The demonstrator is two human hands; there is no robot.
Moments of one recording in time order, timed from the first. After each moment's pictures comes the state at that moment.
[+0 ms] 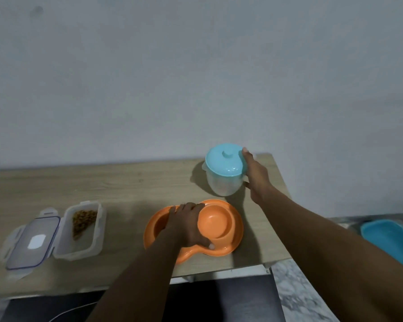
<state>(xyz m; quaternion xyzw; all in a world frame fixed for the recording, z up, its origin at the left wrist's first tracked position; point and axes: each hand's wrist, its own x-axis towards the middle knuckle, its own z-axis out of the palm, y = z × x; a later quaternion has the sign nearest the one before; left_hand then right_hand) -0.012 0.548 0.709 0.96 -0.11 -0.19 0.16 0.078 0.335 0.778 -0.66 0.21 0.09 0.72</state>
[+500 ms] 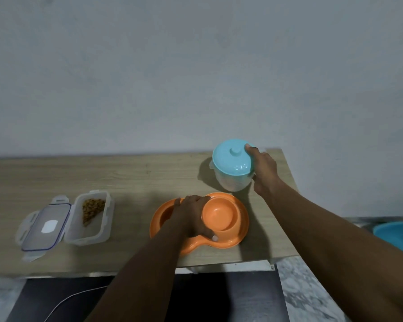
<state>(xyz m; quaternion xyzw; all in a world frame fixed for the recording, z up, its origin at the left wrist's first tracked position) -0.011 0.548 0.711 0.96 -0.09 -0.20 0.19 0.087 0.334 0.769 -0.62 0.22 0.05 0.75</state>
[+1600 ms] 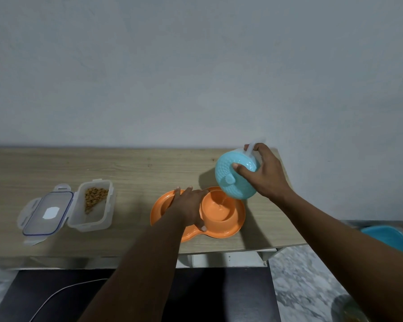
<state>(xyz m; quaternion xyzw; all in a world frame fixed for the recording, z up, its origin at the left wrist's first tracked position) -0.015 0.549 0.708 0.96 -0.11 -0.20 0.16 0.015 0.320 0.810 -0.89 -0.10 -0.09 0.44</state>
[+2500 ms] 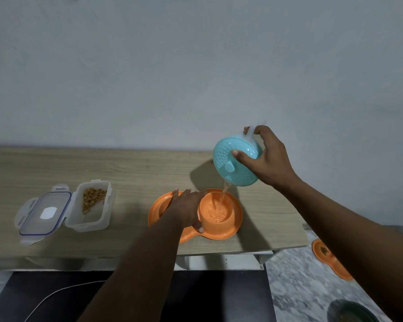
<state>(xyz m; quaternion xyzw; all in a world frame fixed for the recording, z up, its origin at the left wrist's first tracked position) -0.019 0.545 0.715 0.96 -0.08 -0.21 0.15 0.020 0.322 0.859 -0.88 -0.18 -0.15 0.42</state>
